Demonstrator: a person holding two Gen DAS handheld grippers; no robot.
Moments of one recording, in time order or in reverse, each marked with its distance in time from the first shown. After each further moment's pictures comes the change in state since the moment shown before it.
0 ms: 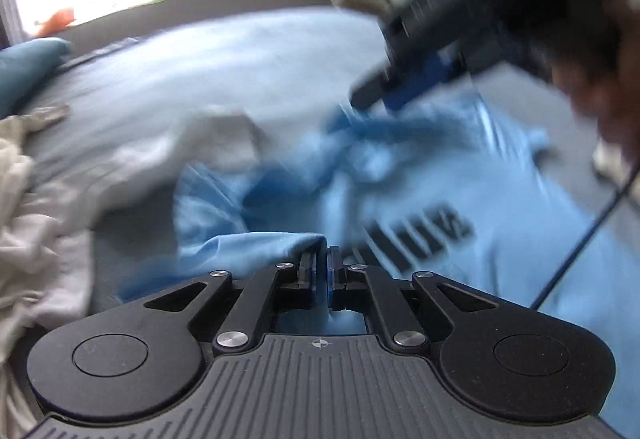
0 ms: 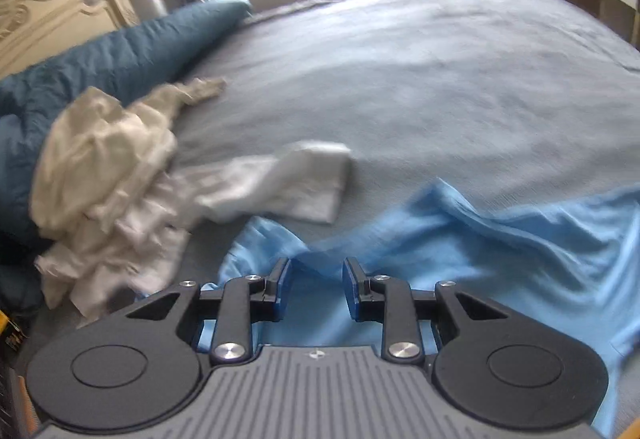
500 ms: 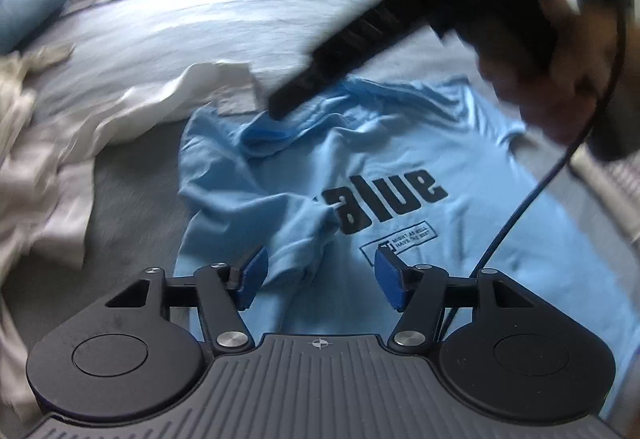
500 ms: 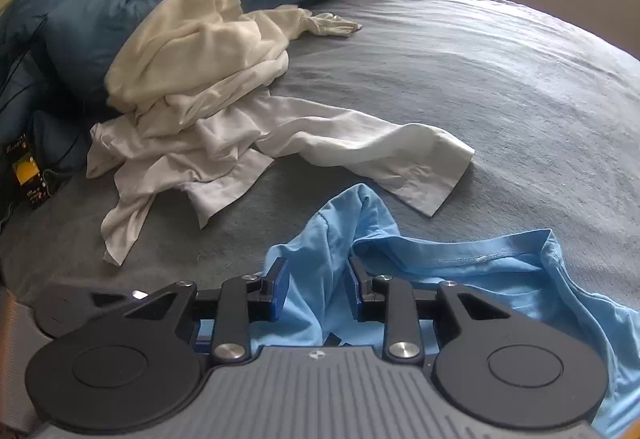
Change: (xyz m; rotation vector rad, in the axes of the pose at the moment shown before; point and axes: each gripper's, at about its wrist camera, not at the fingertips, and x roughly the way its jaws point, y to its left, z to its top) left arm -0.052 0.038 -0.018 -0.226 0.056 -0.064; right arm 0.027 0.070 -0.002 -0.432 0.112 0.182
